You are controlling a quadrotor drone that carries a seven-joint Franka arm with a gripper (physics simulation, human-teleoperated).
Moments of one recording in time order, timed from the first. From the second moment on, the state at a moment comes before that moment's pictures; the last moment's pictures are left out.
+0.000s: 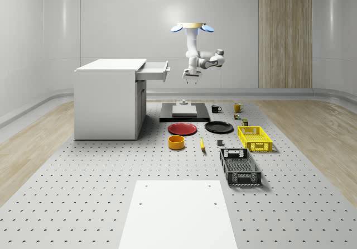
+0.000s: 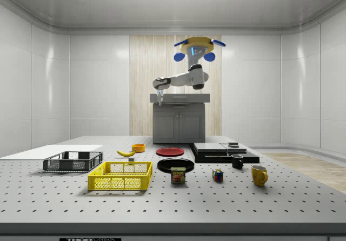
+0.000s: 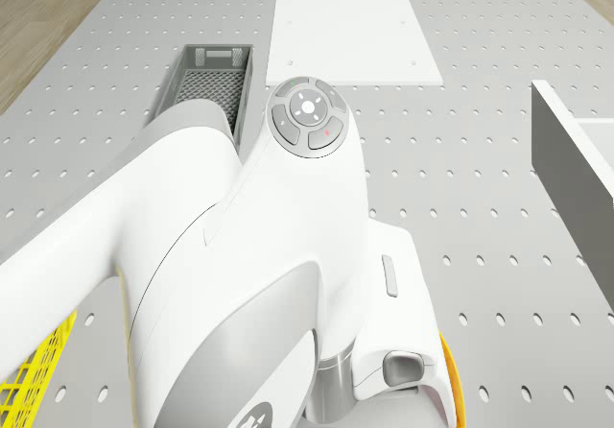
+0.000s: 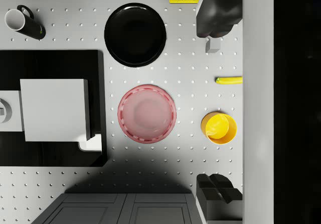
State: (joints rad) arm 1.34 -1.51 -1.42 -2.74 1.70 1.62 -0.16
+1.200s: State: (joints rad) arm 1.38 -1.57 -1.43 -2.74 1.70 1.62 -0.20
